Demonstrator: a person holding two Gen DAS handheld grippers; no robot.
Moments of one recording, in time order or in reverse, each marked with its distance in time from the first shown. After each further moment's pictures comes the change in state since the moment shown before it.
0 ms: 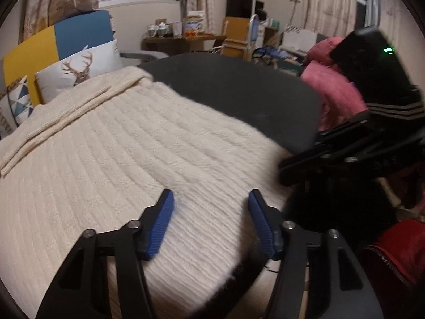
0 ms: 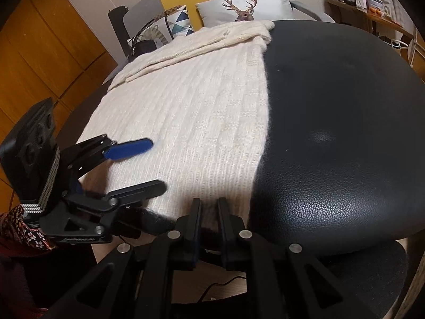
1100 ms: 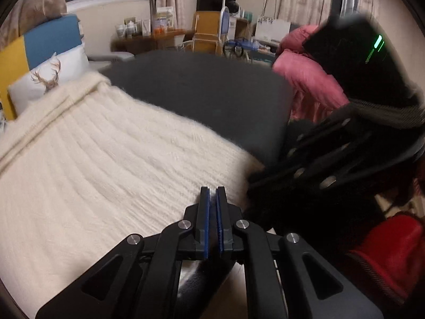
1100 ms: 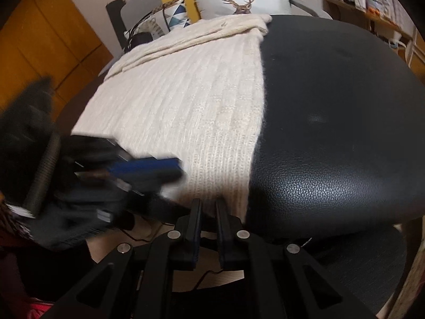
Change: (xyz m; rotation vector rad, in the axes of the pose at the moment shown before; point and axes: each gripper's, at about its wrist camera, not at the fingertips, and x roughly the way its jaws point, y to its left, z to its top) left arm 0.033 -0.028 0.014 0.068 0.033 -0.103; right arm -0.002 -0.001 -0.016 0.008 0.024 -0.021
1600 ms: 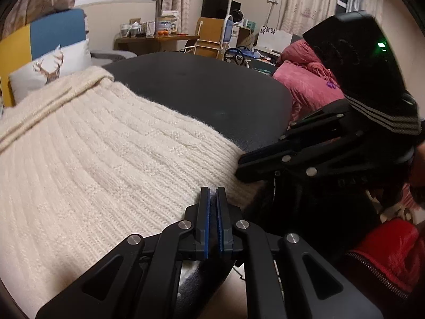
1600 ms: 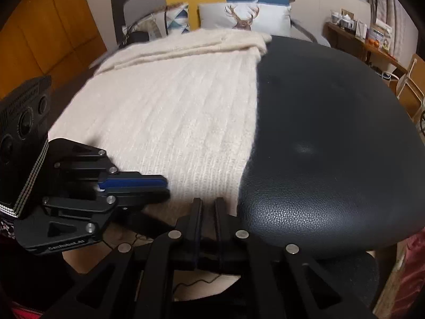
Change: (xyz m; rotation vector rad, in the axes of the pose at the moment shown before) left arm -0.004 0.002 -0.009 -0.017 -0.028 -0.018; right arm 0.004 0.008 0.015 -0.117 -0.055 -0.145
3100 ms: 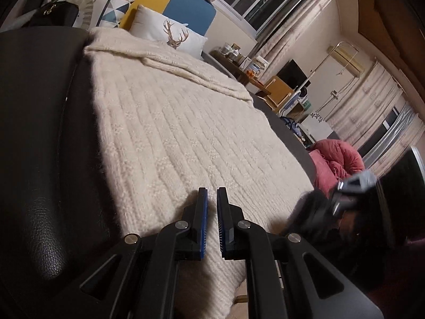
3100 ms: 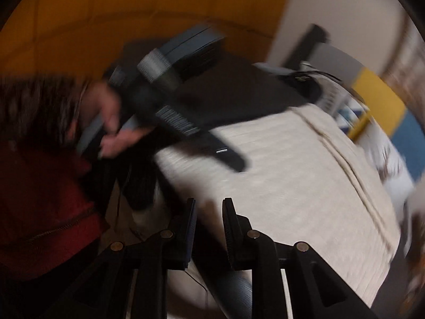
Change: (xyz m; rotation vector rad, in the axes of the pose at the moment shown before) left arm -0.187 0.193 -0.167 -0.612 -0.208 -0.020; right arm 0.038 0.311 -0.031 -0.986 -0.118 0.194
